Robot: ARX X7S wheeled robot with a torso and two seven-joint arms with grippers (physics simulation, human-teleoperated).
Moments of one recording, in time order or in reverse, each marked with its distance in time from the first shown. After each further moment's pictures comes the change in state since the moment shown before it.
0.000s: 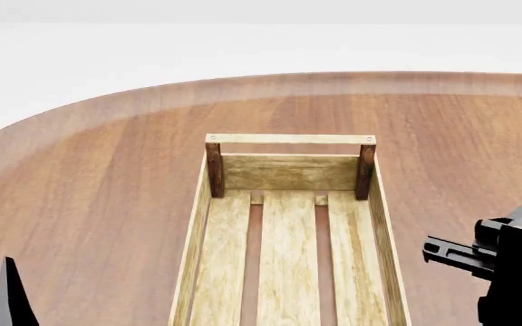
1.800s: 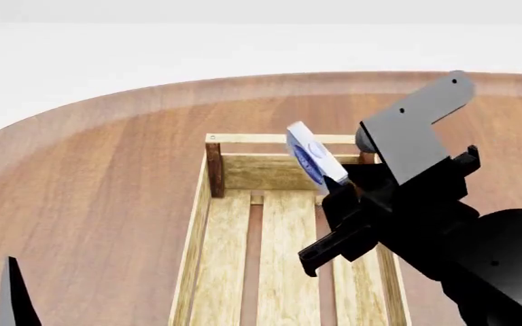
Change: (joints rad) left arm -0.010 -0.007 0.012 -0.012 0.003 0.001 -0.011; right arm 0.639 0.084 -0.282 0.318 0.476 0.425 -0.852
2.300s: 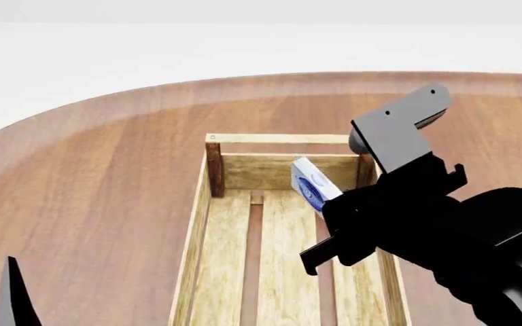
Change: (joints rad) left arm -0.001 -0.003 0.002 0.001 0.001 0.001 -0.004; right arm 0.119 -0.071 -0.102 0.234 -0.008 0.117 -0.066
